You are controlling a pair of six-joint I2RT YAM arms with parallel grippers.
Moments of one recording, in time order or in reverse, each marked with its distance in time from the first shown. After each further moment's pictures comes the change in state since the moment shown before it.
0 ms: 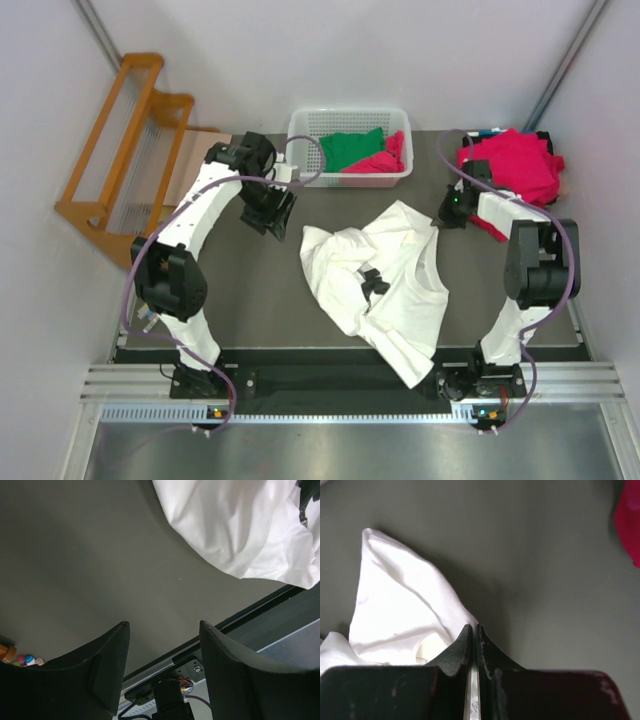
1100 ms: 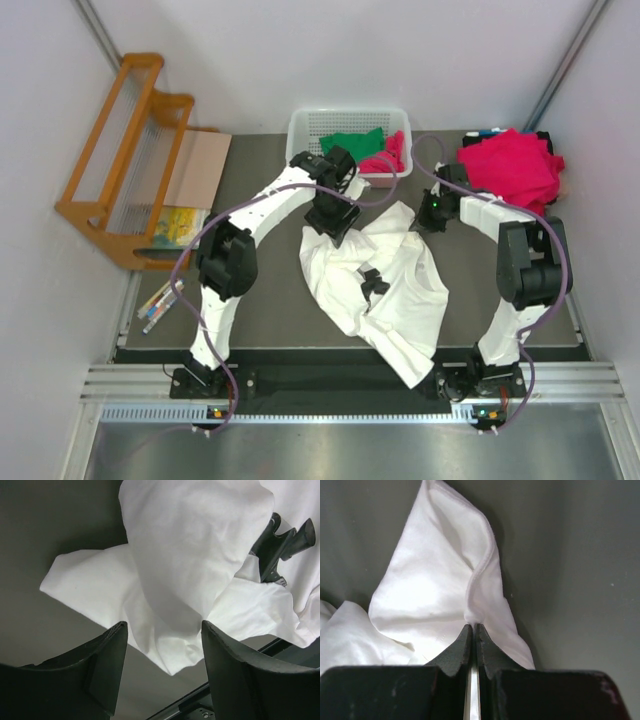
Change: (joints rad) left arm -0.321 0.334 0.256 0.109 -0.101 -0.046; right arm 0.120 0.002 -0.017 0.031 -0.048 0.002
